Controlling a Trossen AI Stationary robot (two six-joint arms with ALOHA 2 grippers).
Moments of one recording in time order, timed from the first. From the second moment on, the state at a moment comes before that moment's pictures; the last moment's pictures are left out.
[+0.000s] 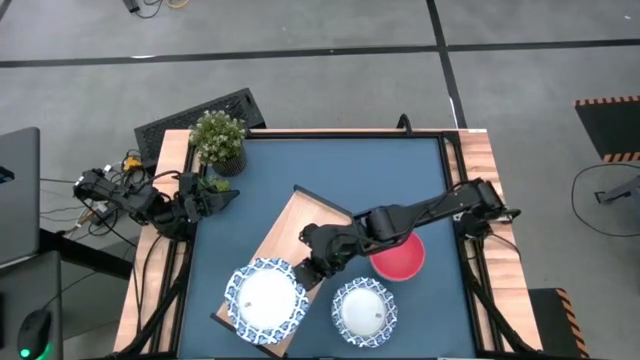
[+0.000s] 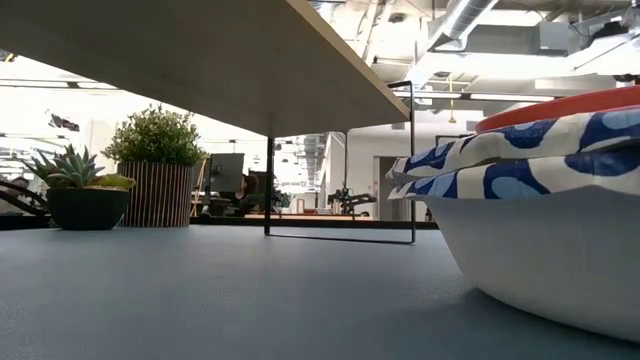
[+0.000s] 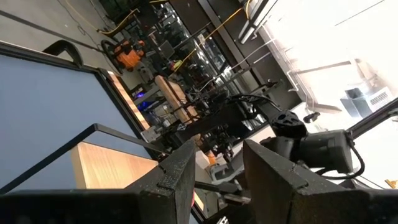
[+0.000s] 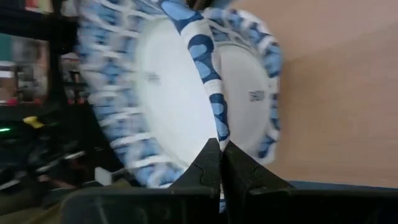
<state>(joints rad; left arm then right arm) -0.38 0.27 0.32 0.22 -0.65 -0.84 0.31 1.92 1.89 -0.59 -0.14 1.24</state>
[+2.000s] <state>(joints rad) -0.38 0.27 0.32 0.22 -0.67 -0.79 0.25 1.93 1.89 -0.54 -0.37 1.10</state>
